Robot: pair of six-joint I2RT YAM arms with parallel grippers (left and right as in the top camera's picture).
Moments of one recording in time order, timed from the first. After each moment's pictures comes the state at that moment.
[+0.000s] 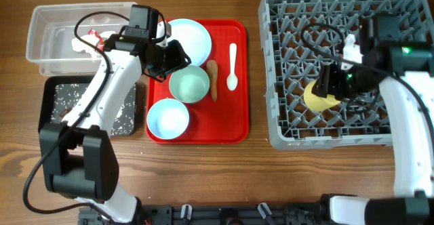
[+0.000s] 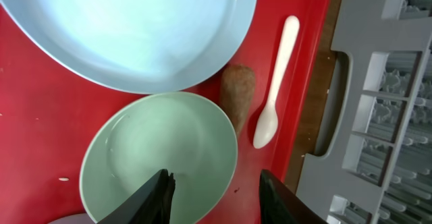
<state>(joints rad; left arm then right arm) -0.18 1.78 1.38 -0.76 0.37 -0.50 -0.04 1.50 1.48 -1.42 -0.17 0.13</state>
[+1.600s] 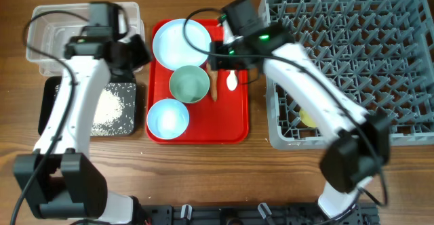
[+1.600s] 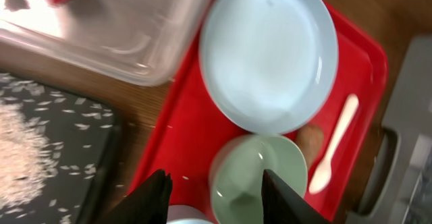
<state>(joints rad) 0.01 1.66 1.40 -0.86 0.18 -0.49 0.57 1.94 1.69 -0.85 -0.19 0.48</state>
